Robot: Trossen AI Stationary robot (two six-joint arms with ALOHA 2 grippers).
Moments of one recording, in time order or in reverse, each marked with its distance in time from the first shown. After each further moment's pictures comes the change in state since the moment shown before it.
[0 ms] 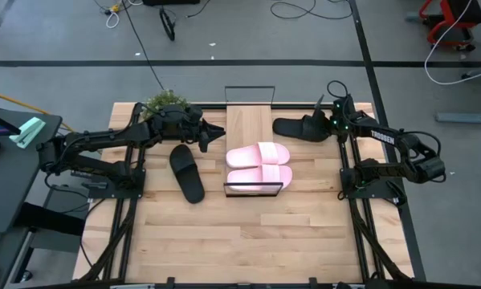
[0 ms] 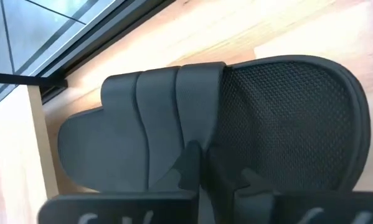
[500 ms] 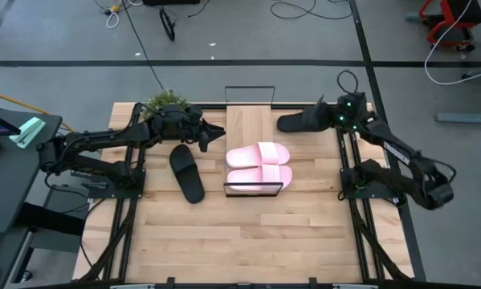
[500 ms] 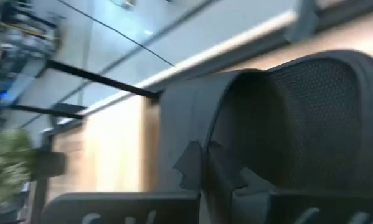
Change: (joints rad) left arm 0.001 0.000 0.000 0.000 -0.001 0.001; right arm 0.053 -0.311 0.057 -0.061 -0.008 0.000
